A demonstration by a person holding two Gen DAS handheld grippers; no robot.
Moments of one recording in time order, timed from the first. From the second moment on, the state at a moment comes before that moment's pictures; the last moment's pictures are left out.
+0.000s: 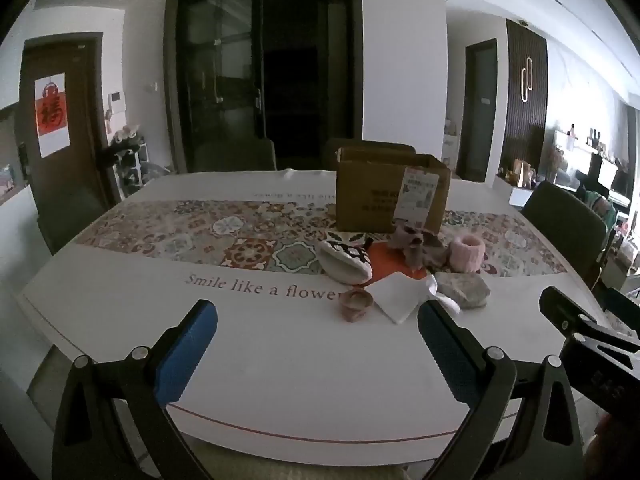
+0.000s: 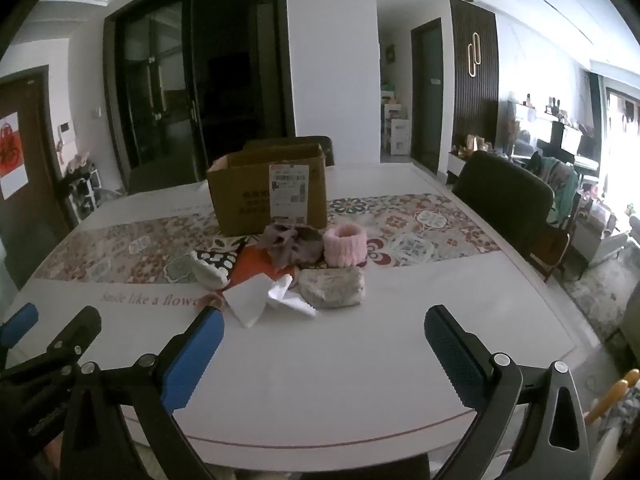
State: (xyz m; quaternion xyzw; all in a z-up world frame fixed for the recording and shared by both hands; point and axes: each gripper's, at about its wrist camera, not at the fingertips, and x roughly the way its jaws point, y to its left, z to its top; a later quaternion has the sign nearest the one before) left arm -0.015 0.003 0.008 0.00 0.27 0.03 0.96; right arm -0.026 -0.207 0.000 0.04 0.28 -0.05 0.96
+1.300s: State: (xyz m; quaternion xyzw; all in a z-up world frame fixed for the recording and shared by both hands) left arm -0.015 0.007 0.007 0.00 0.27 0.03 0.96; right arm -0.031 -0.202 -0.001 0.04 0.28 -0.05 0.96
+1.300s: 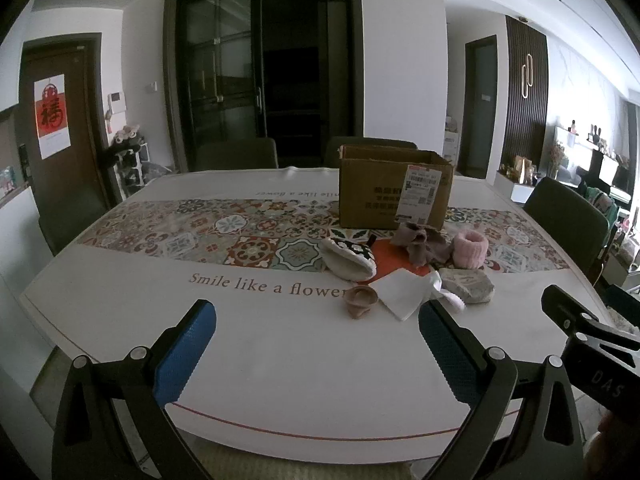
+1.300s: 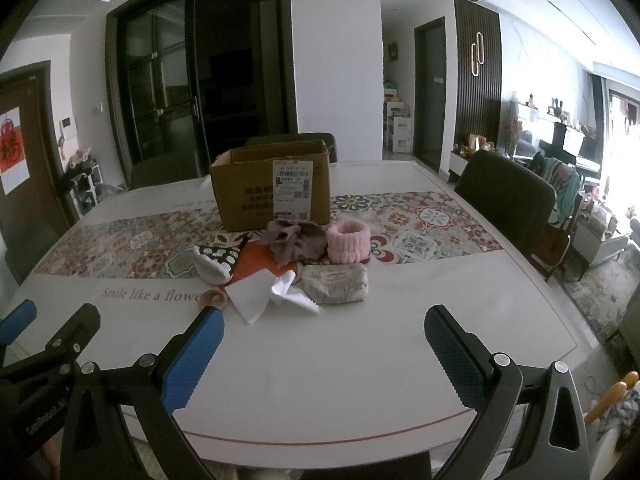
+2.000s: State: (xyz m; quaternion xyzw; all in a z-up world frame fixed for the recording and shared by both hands) left arm -0.016 0.010 0.005 0.00 0.27 0.03 0.96; right arm -0.032 -0.201 -0.002 0.04 0.28 -0.05 0.96
